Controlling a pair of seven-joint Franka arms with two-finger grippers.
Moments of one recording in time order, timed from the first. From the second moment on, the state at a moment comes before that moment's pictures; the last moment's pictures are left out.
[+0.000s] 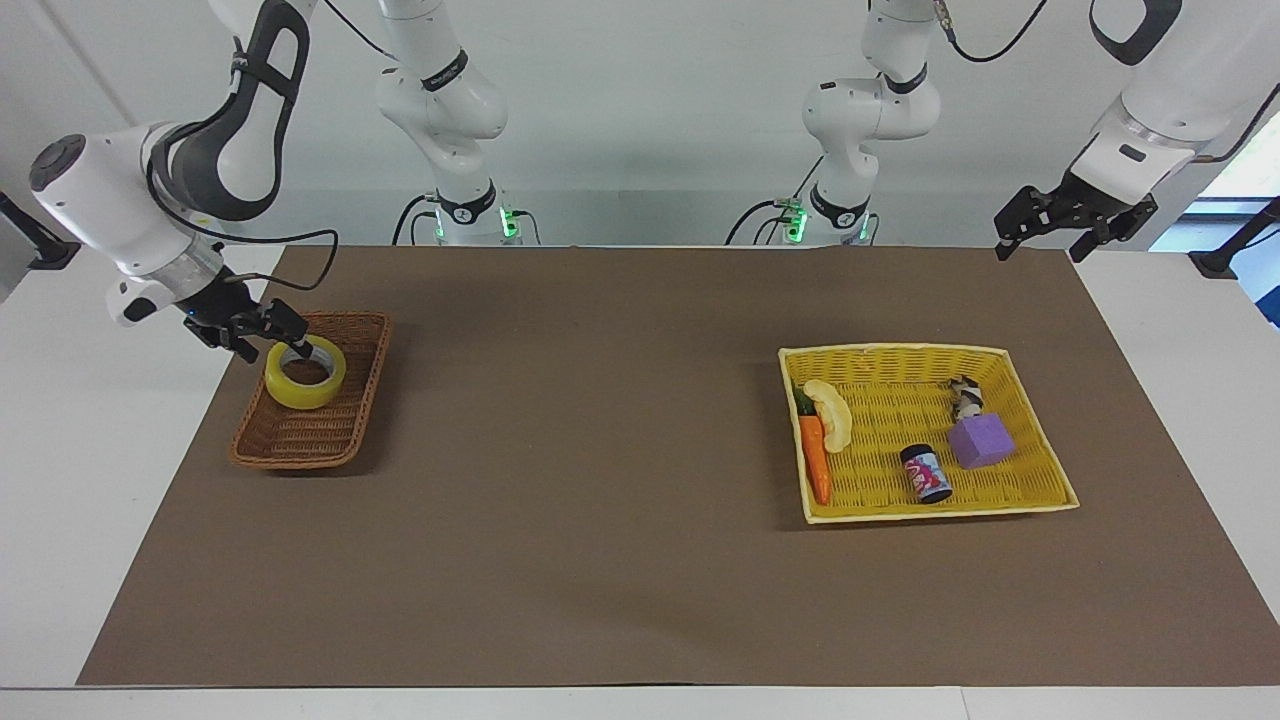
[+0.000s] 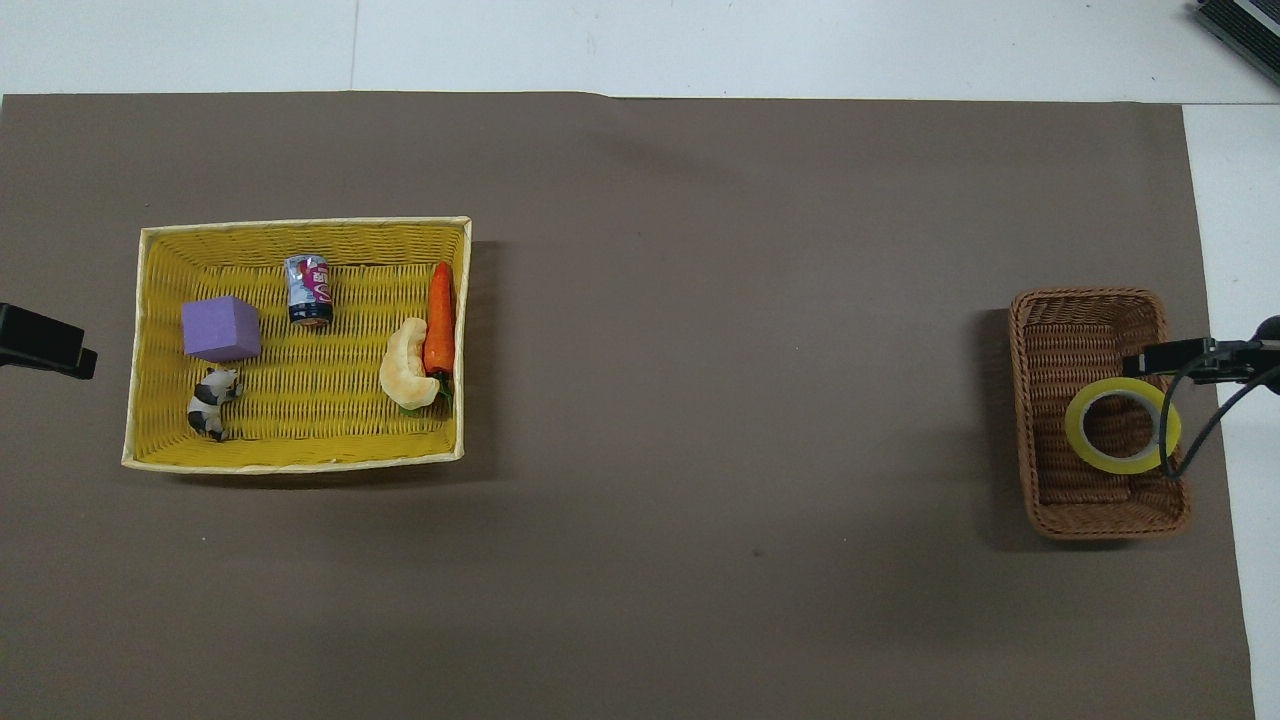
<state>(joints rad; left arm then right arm) -0.06 0.00 0.07 -1.51 0.00 1.42 0.10 -0.25 0.07 -0.07 -1.92 0.19 1.96 -0.32</state>
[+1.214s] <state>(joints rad) -0.06 0.00 0.07 -1.51 0.00 1.42 0.10 0.14 -0.11 -0.07 -1.51 0.01 1.43 0.30</state>
